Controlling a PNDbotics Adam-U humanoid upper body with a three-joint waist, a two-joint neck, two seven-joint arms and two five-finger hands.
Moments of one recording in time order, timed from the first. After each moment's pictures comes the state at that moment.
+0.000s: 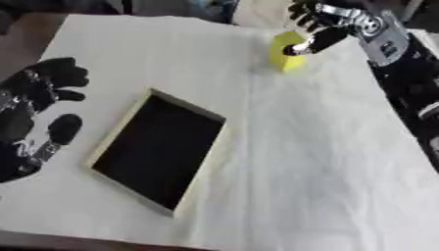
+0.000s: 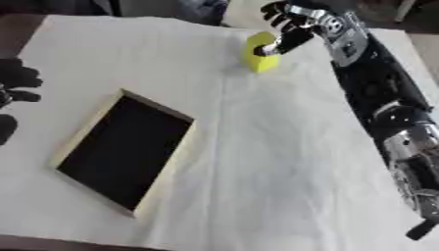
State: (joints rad) left arm -0.49 0.32 -0.22 -1.80 0.01 -0.08 -0.26; right arm -1.03 -0.64 0.01 -0.73 0.49 -0.20 0.48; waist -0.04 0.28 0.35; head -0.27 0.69
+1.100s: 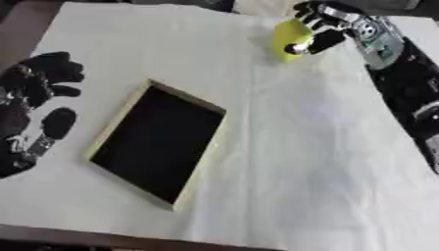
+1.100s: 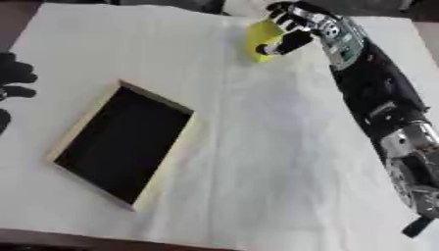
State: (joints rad) left arm -0.49 0.32 -0.22 -1.80 0.01 -0.08 -0.26; right arm -1.01 -0.64 0.00 -0.70 0.54 -0.22 0.38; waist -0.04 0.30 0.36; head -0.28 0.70
